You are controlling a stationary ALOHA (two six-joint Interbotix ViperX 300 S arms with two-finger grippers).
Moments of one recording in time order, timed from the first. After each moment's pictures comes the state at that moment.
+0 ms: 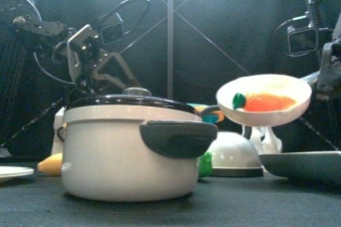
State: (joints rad) left arm -0.05 -0.12 0.96 -0.34 -0.39 0.11; right arm 0.24 -0.66 1.21 -0.77 0.06 1.71
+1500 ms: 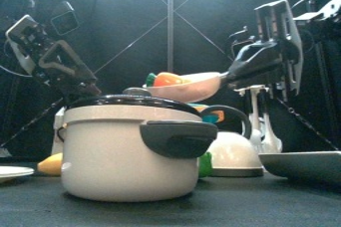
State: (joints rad) left arm -0.07 -0.44 1.22 -0.27 -0.43 0.10; right arm -0.06 -0.17 0.94 -0.76 -0.35 1.70
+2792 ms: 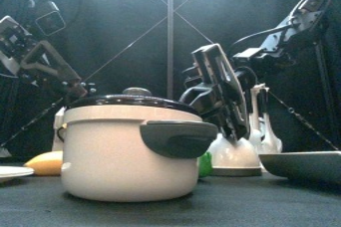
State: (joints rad) left arm -0.07 -0.54 1.30 -0.25 -0.41 0.10; right arm -0.08 0.19 0.70 -0.76 -0.39 1.70
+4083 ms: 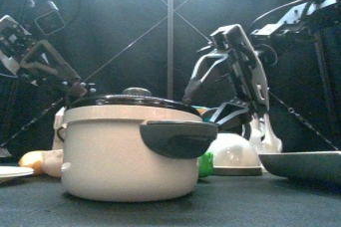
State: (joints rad) left arm -0.07 -0.55 1.30 -0.25 -0.41 0.10; right arm 0.00 -0.02 0.78 -0.80 -0.14 1.70
